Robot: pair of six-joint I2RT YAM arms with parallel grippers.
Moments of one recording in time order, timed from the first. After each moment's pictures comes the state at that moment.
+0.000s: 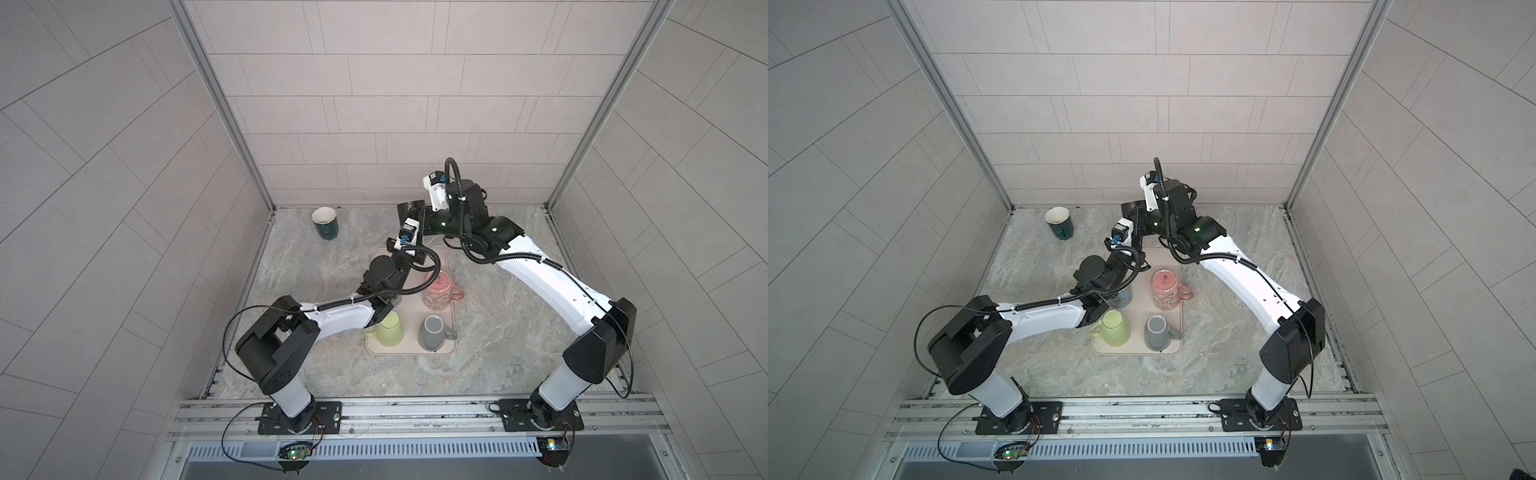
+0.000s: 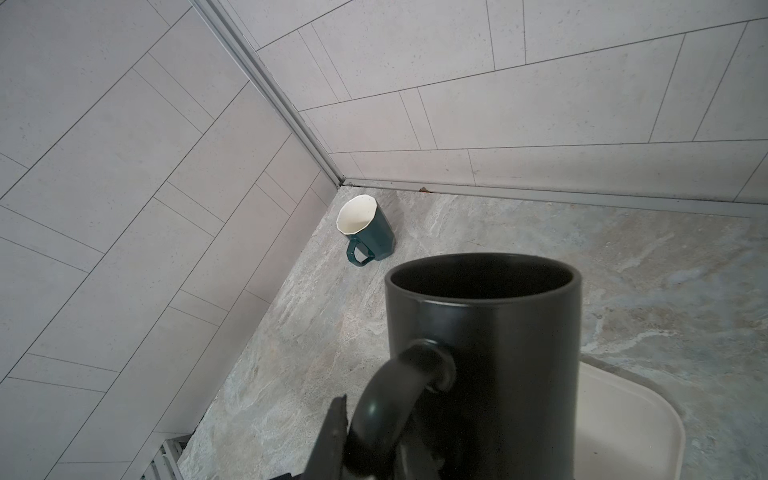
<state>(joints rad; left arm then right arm) -0.78 1.64 0.88 1.07 -0.32 0.19 0.58 1.66 1.70 -0.46 -0.16 0.46</state>
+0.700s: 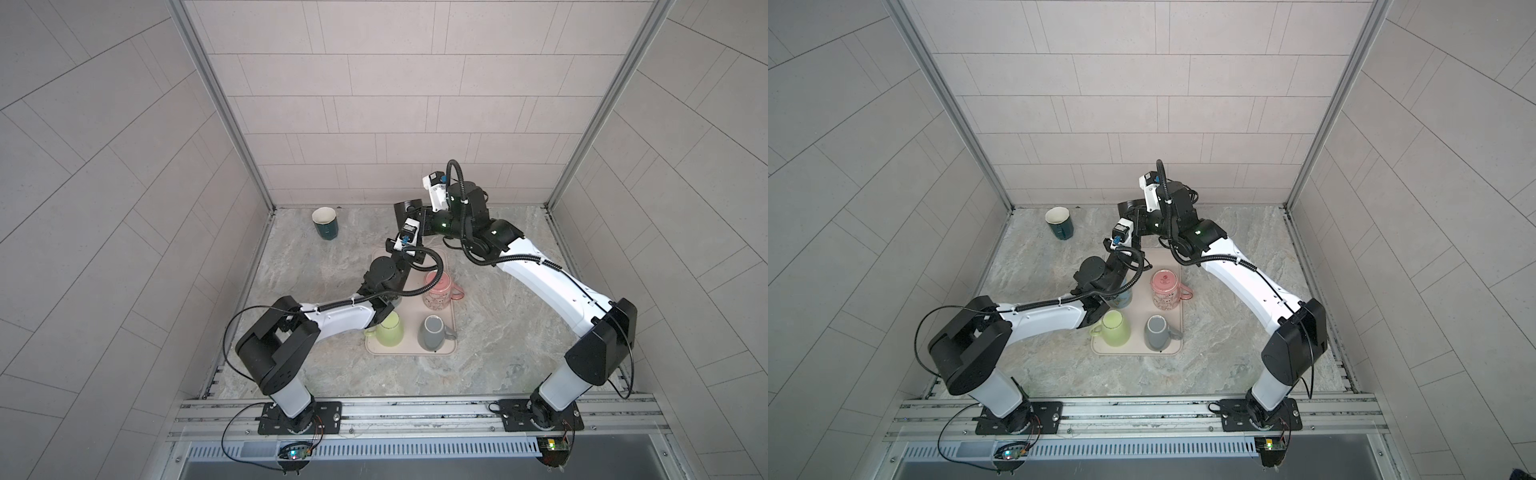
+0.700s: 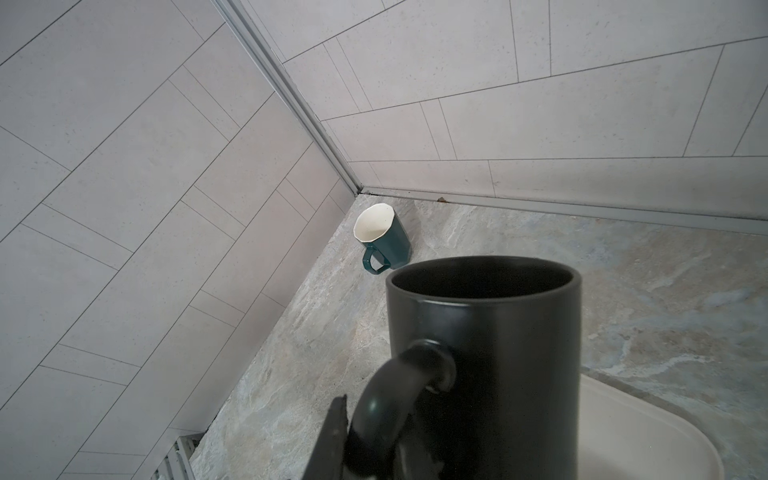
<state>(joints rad) -0.78 1.64 0.88 1.07 -0.39 0.24 0.57 1.64 1.63 -0.36 -0.20 0.45</state>
